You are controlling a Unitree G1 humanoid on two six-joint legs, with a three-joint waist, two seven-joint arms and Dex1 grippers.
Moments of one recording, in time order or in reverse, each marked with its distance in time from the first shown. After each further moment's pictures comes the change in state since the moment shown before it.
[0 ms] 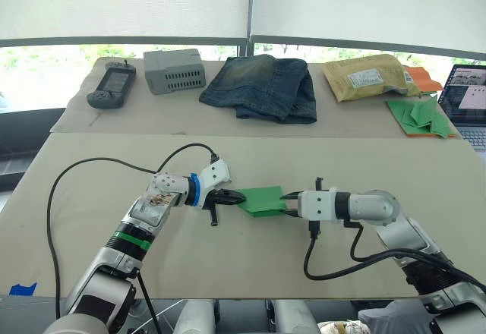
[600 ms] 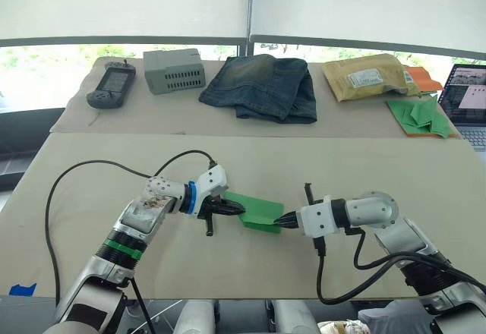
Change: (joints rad) left arm 0.073 0.067 0.014 -0.207 -0.076 0.215 -0.102; right arm -0.003 -0.015 0.032 -0.024 0.065 -0.090 0.167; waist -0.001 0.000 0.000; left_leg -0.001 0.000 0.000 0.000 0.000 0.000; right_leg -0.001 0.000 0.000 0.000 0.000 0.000
